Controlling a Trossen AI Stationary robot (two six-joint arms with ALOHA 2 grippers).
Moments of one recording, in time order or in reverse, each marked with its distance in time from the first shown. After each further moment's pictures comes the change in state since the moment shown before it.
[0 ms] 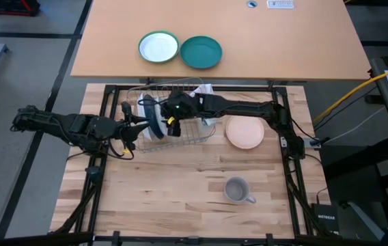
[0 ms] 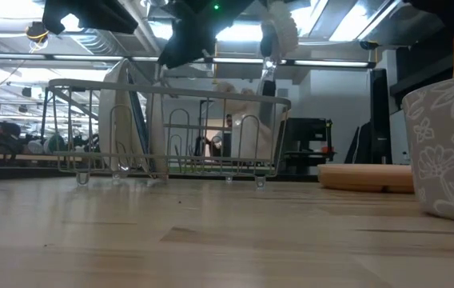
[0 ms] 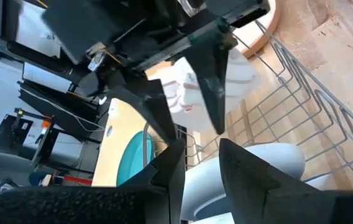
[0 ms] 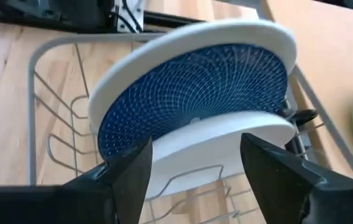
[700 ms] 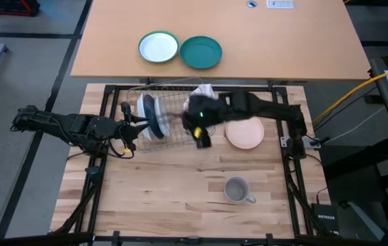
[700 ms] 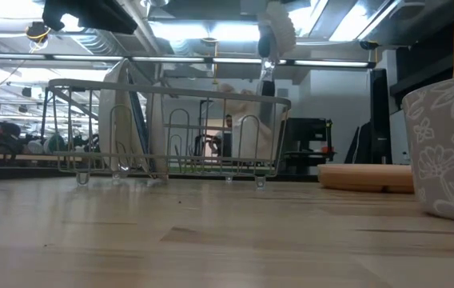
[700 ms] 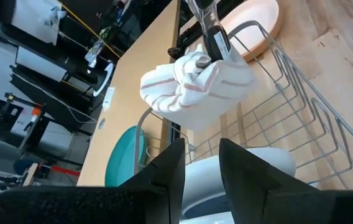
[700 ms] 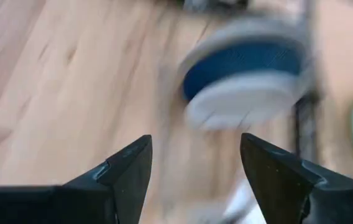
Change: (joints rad) left arm 0.000 0.000 0.000 -0.005 0.000 -0.091; right arm 0.167 -0.158 0.274 -0.647 0.017 -0.031
